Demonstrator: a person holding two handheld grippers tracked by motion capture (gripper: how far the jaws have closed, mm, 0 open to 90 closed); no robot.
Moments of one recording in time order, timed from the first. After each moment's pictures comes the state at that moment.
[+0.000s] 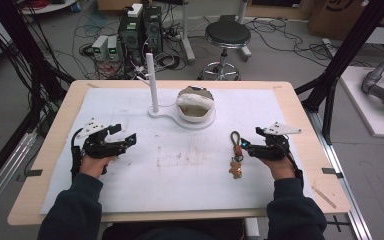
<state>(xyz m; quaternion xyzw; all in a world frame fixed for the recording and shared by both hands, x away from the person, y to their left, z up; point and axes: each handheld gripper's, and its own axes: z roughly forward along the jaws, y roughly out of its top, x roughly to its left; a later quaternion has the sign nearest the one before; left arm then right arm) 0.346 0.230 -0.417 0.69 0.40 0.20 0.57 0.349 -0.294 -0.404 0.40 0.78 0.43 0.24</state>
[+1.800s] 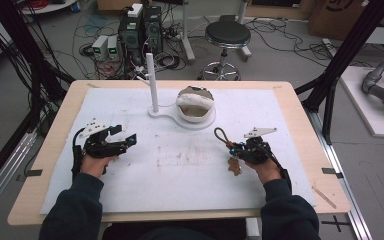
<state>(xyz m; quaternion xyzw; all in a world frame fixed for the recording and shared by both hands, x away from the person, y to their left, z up) 0.349 0.231 -0.420 0.70 0.41 0.20 0.55 0.357 -0.256 -0.426 0.39 0.82 0.38 0.14</state>
